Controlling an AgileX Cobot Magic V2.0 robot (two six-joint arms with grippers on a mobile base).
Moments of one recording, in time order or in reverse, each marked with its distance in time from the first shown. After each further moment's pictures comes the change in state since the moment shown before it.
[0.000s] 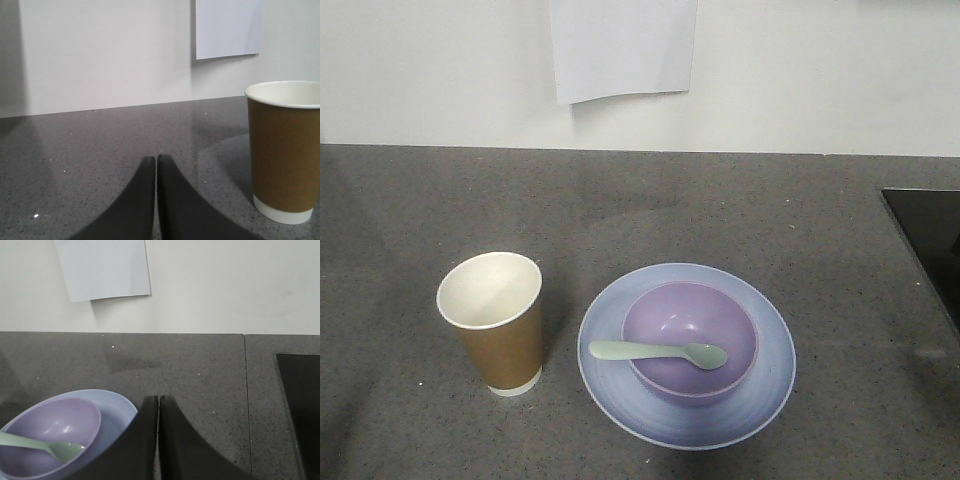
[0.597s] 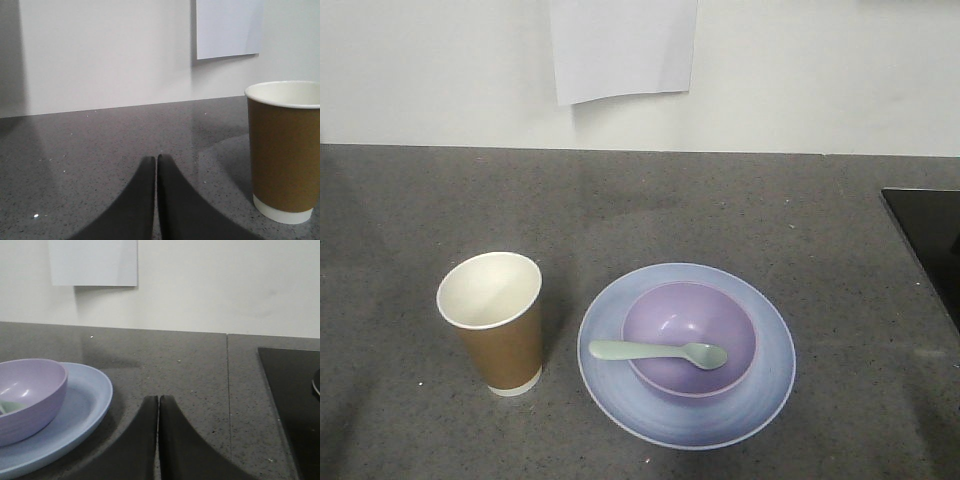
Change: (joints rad) left arm 0.000 0.000 0.000 0.000 0.000 0.000; right arm -0.181 -0.293 0.413 0.281 -0.264 -0.356
